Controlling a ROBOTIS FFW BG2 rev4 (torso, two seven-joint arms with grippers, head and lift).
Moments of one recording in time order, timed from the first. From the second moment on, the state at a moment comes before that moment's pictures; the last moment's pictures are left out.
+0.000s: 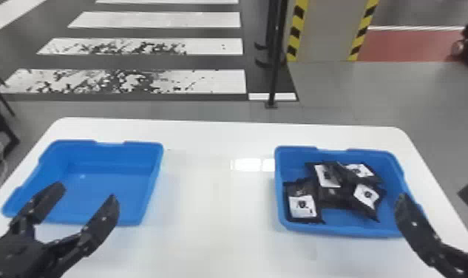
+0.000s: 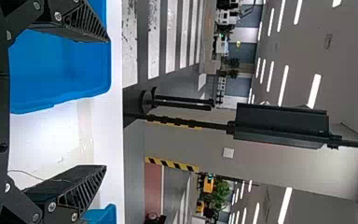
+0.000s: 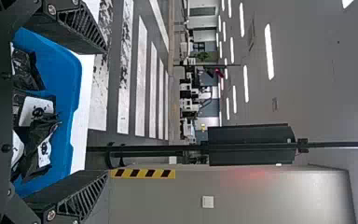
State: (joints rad) left arm 0.76 0.00 0.35 -2.43 0.26 0.27 -0.50; right arm 0.87 0.00 -0.28 -2.41 -0.24 -0.02 0.38
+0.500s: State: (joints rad) left arm 0.76 0.00 0.35 -2.43 0.27 0.29 -0.49; right arm 0.87 0.00 -0.28 -2.40 -0.26 -0.01 0.38
